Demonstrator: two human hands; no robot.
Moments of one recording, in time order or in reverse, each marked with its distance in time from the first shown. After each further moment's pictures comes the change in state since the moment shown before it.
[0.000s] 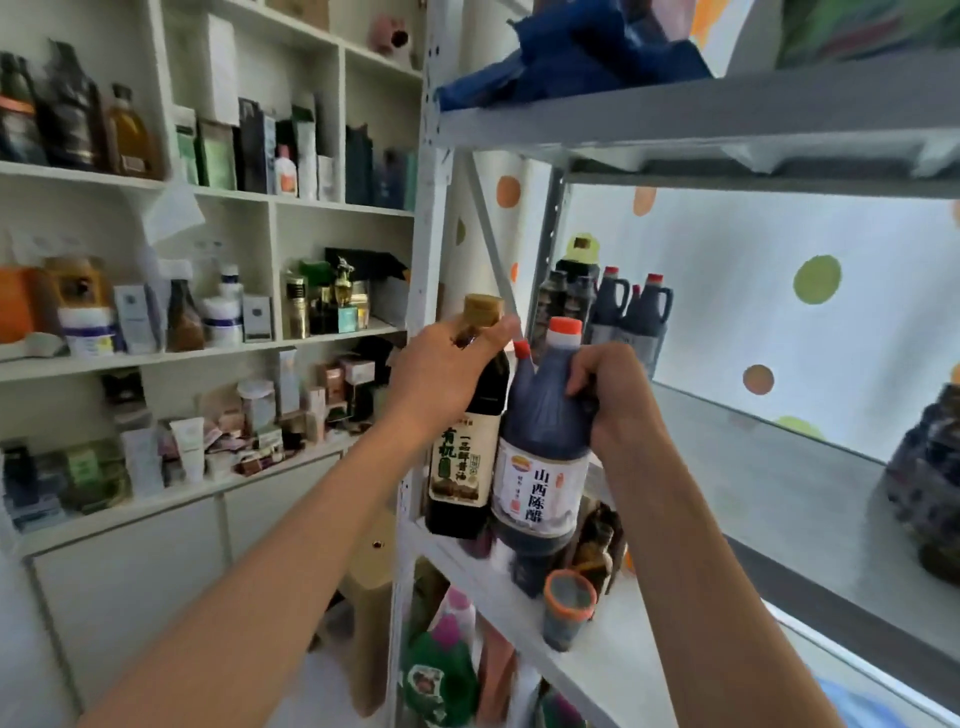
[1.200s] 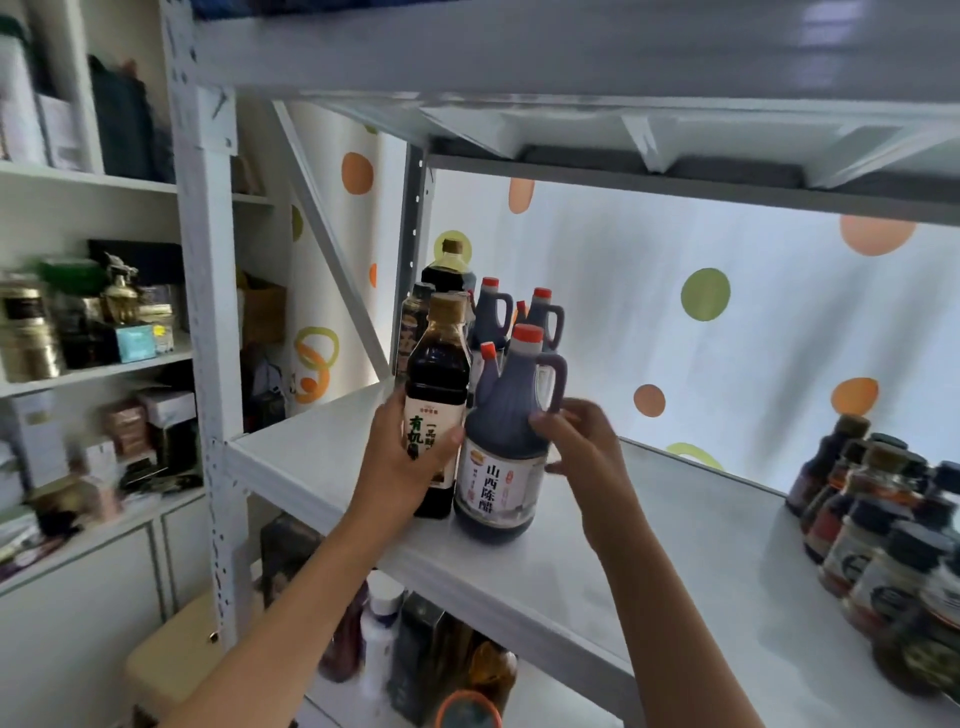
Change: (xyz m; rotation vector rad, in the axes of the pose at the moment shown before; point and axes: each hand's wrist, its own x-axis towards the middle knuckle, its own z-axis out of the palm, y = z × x) left_hand 0.120 -0.116 0.190 -0.383 -0.161 0.018; right_hand 0.146 0.026 -0.111 -0.378 0.162 -0.169
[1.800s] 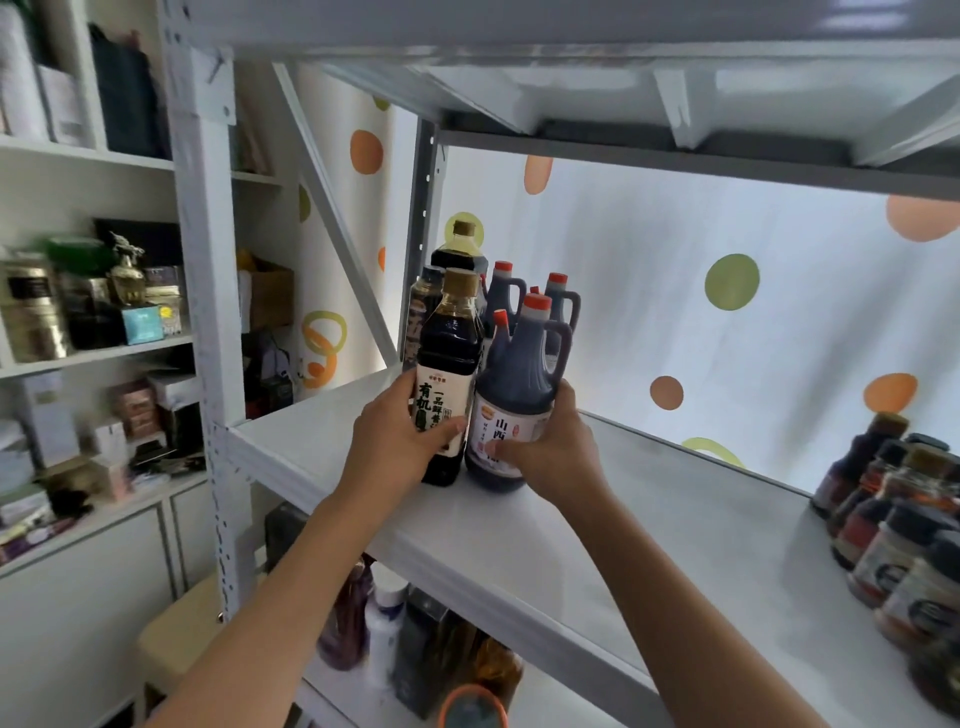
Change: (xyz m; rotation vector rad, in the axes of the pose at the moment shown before) left_hand 0.027 -0.017 -0.005 0.347 0.023 -0.007; right_hand 0.038 0.031 0.028 -0.506 0.028 -0.065
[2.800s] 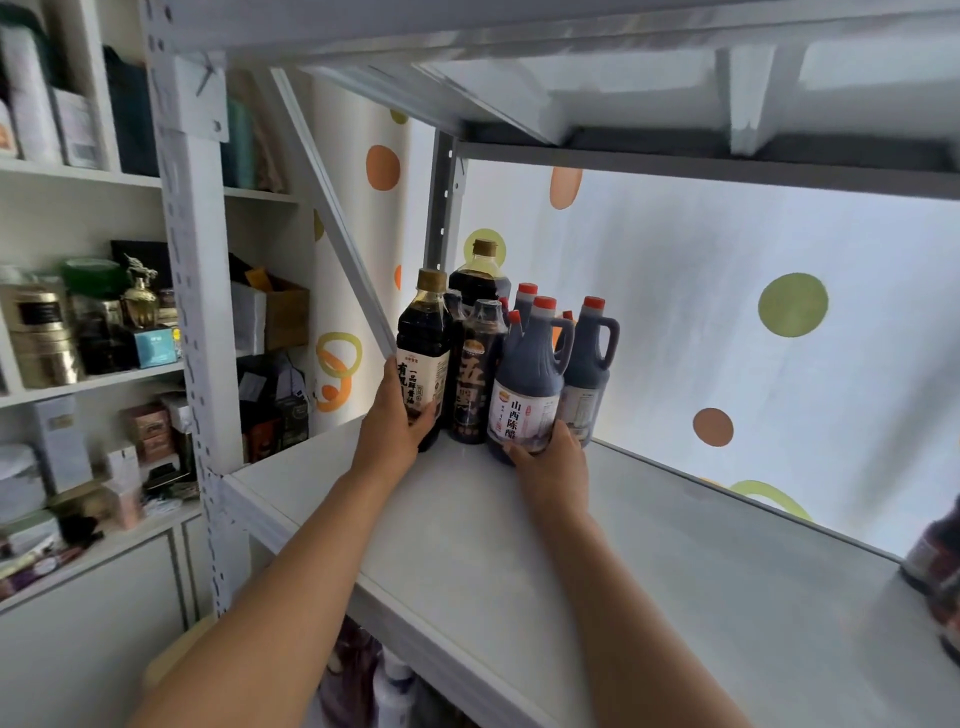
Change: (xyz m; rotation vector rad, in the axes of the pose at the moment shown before) left_hand 0.104 -0.076 0.028 0.017 0.037 -0.021; right_hand 0.097 0.047 0.073 -0.011 0.131 0.068
